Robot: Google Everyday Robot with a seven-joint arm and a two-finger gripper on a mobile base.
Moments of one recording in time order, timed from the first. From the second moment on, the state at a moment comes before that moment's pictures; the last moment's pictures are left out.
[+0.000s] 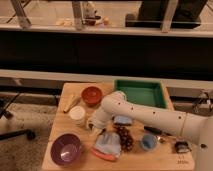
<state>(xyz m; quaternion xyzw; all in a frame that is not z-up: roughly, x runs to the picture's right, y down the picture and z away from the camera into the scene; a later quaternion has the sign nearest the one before) -0.080 0.219 0.777 -0.32 -0.31 -0.10 0.89</state>
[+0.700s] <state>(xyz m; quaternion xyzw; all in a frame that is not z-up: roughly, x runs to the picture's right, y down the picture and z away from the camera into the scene) -0.084 0.225 0.771 -0.33 -0.32 -0.11 0.88</state>
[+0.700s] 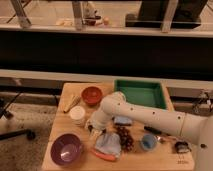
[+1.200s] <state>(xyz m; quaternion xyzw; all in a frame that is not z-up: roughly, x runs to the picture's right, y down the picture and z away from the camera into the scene) -0.090 0.226 0.766 -0.33 -0.32 -0.11 0.88</state>
